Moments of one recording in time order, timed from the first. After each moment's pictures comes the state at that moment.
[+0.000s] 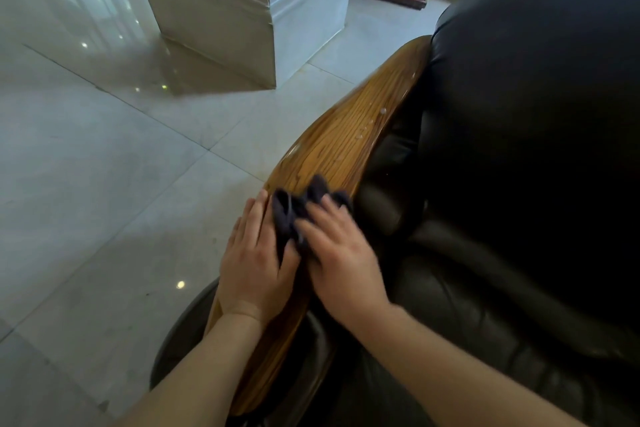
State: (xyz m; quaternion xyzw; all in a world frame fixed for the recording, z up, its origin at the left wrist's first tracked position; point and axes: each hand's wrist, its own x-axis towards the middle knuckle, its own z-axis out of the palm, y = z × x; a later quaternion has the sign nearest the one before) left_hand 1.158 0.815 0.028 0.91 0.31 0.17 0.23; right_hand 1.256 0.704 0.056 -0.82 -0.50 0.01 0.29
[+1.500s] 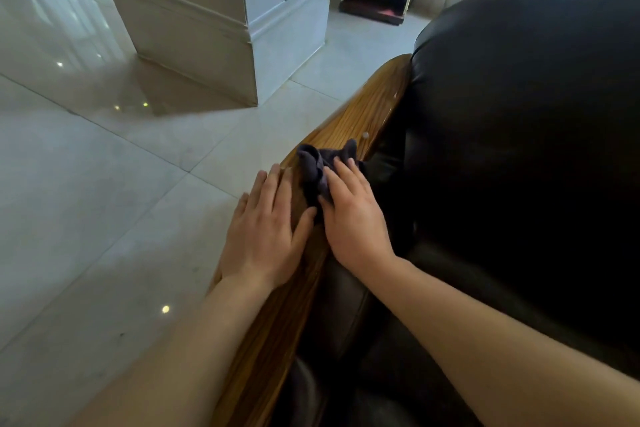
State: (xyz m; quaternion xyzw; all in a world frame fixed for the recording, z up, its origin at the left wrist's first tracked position) left_hand 1.251 0.859 0.050 0.94 0.27 0.12 0.17; right_hand 1.353 0.750 0.073 -0.87 -0.41 -0.01 0.29
